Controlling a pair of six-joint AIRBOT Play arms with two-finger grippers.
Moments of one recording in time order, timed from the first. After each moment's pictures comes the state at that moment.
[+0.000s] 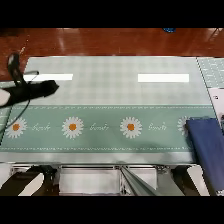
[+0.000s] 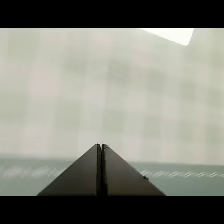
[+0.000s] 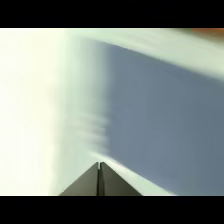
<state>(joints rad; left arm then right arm) -0.02 -0.96 0.88 1.04 -0.74 -1.52 -1.16 -0.87 1.03 -0.93 1.43 1.61</state>
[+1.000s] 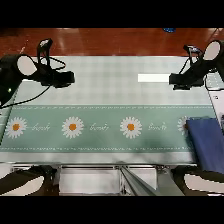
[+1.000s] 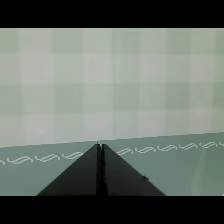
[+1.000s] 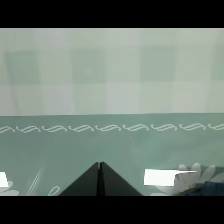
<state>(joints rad) -0.21 -1.27 1.21 1.40 -1.03 -1.75 0.03 -1.43 1.43 -1.53 1.41 1.68</state>
